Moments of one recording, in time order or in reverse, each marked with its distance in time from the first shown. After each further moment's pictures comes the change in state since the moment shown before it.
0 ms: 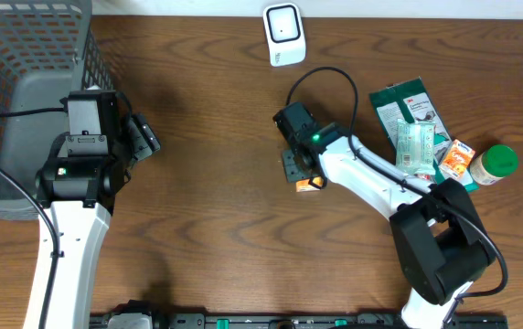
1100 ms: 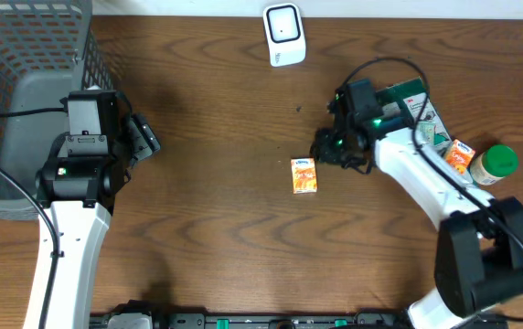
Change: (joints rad) left arm 0.000 0.000 0.000 0.000 0.000 0.000; right arm -0.247 -0.130 -0.067 0.020 -0.319 0.040
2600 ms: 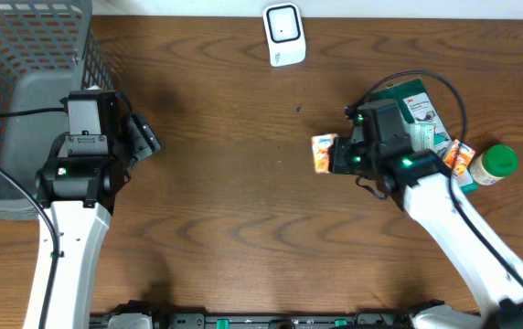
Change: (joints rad) left arm 0.000 0.000 0.000 0.000 0.000 0.000; right arm -0.013 -0.365 -0.205 0.130 0.060 0.024
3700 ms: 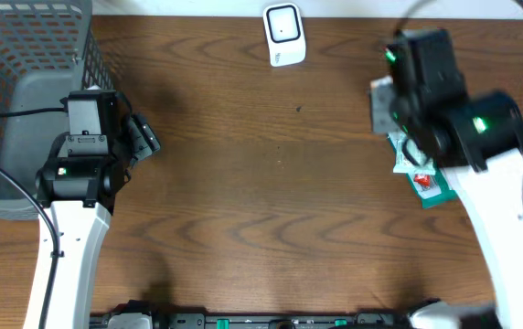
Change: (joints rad) left arm 0.000 0.000 0.000 0.001 0.000 0.000; right arm 0.071 0.126 0.898 -0.798 0.518 -0.215
